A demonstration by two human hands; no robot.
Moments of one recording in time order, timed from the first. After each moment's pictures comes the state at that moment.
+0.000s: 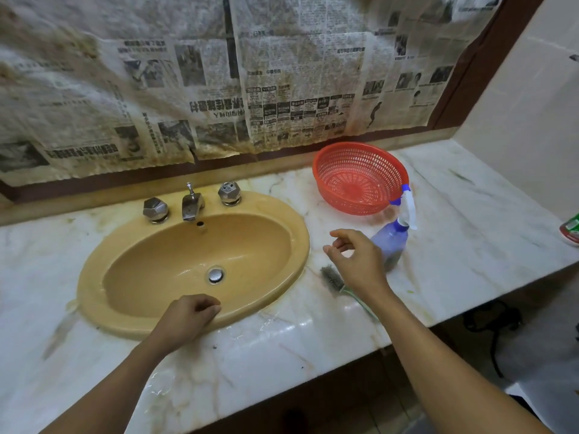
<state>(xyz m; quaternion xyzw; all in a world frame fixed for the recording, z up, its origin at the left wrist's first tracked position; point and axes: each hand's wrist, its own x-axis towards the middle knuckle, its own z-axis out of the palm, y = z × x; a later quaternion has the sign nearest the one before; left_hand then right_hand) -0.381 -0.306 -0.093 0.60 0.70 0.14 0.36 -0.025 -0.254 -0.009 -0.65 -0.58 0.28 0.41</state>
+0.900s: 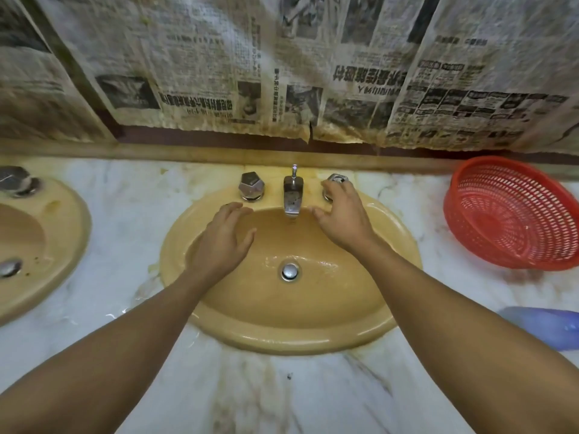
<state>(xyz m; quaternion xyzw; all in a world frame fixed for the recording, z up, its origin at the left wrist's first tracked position) -0.503 -0.197 -0.100 0.61 0.72 0.29 0.13 -0.268 -0.079 -0.039 -0.56 -0.78 0.24 0.17</state>
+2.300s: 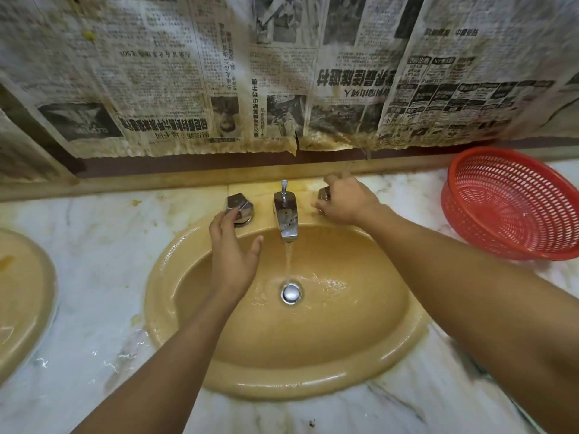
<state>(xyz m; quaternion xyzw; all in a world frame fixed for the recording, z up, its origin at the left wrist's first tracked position) -0.480 -0.149 -0.109 0.49 0.73 0.43 0.23 -0.275 0.012 -0.042 -0.58 -0.80 0.15 -0.03</state>
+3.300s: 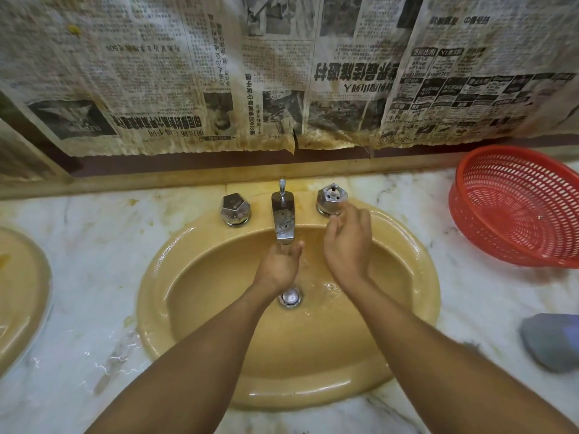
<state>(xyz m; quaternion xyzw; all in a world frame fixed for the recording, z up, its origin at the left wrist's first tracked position) -0.411 -0.110 -0.140 0.46 0.74 0.24 0.43 -0.279 -0.072 -0.104 -0.66 -0.62 0.19 0.37</state>
